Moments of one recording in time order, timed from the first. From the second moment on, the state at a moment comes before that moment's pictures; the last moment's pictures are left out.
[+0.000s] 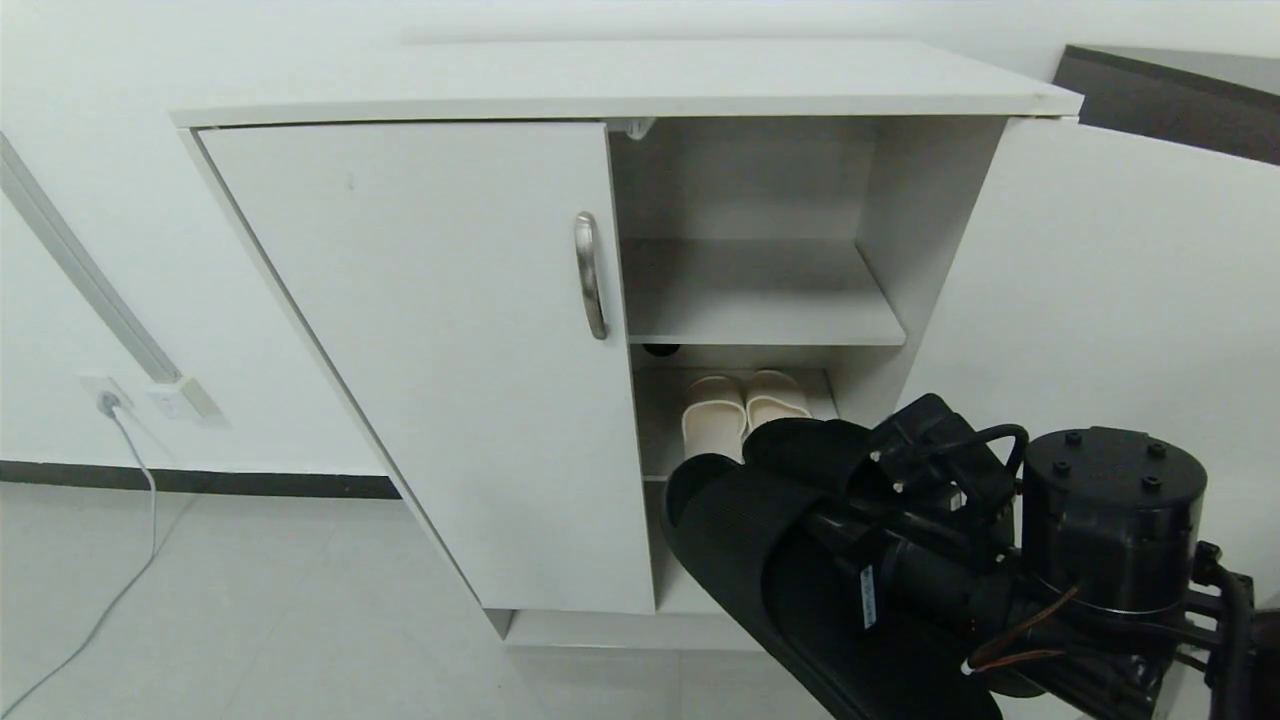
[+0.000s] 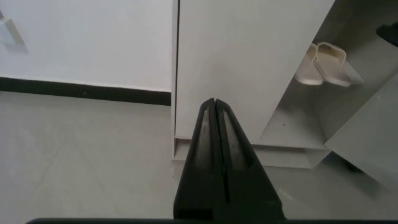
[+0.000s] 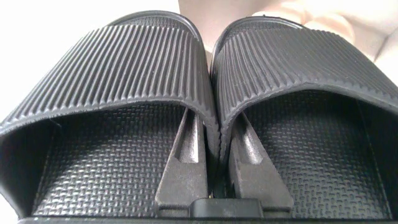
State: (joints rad) left arm 0.00 0.00 0.00 0.00 0.03 -0.10; right arm 0.84 1.64 -0.57 -0.84 -0.21 0.02
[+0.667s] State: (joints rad) left arm 0.00 0.00 0.00 0.00 0.03 -0.10; right arm 0.85 1.64 -0.55 -0.89 -0.21 -0.01
